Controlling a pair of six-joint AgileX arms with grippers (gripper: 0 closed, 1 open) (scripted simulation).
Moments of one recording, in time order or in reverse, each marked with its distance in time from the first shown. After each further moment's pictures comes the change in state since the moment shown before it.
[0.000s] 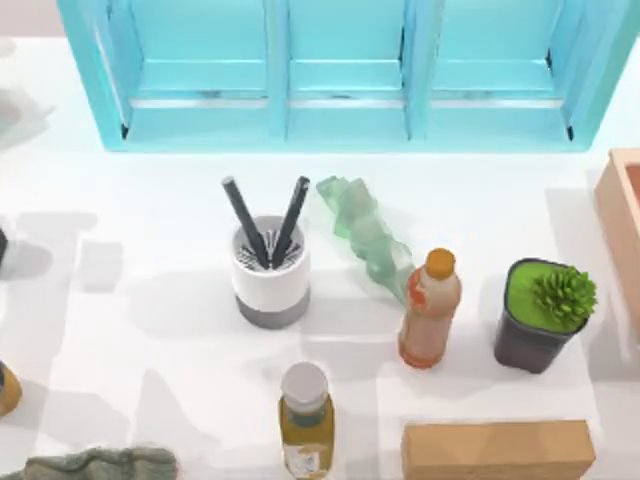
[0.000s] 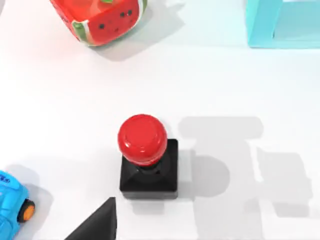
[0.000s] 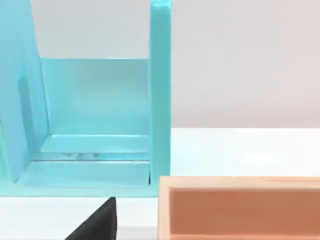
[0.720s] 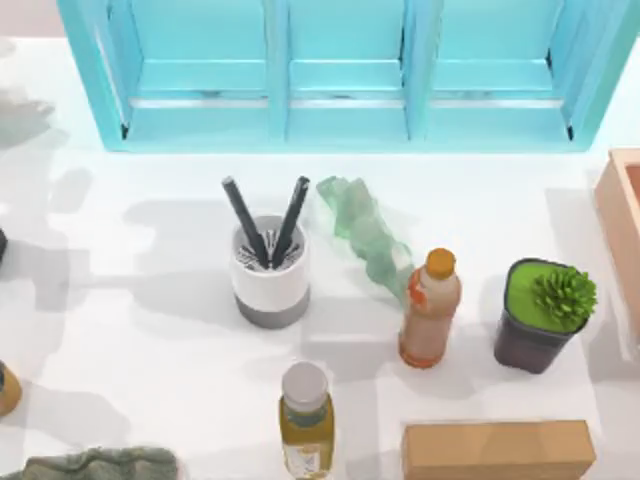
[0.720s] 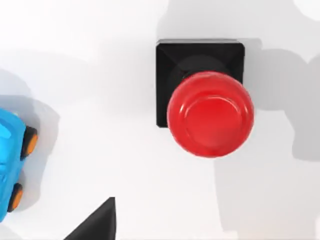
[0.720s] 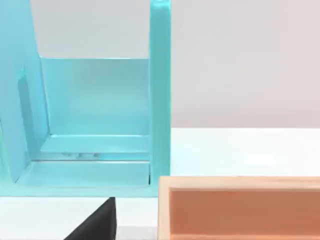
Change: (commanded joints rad) left arm 0.095 1.057 0.953 -0.701 0.000 0.107; right arm 0.000 0.000 0.000 0.000 0.000 0.000
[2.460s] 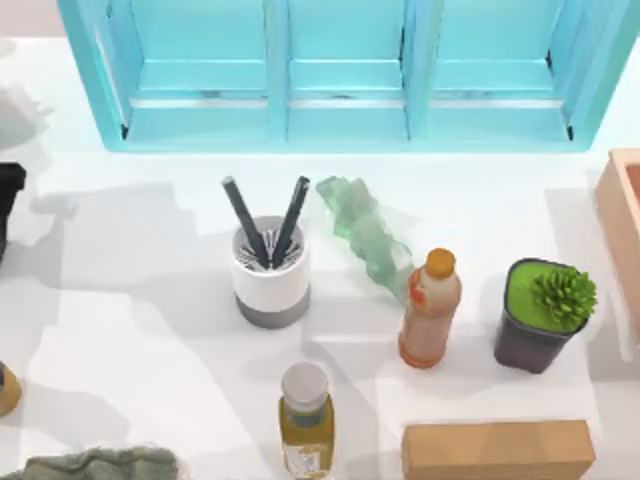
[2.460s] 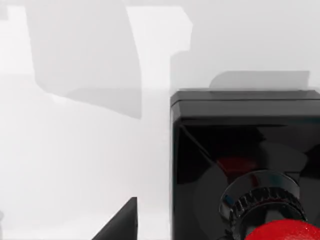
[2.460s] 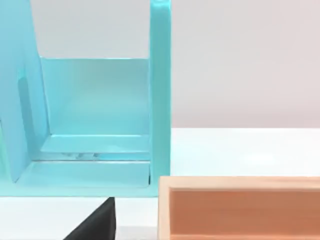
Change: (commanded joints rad) left arm 0.016 0.177 -0.192 0.287 0.001 0.018; right arm 0.000 0.000 0.000 0.000 0.000 0.000
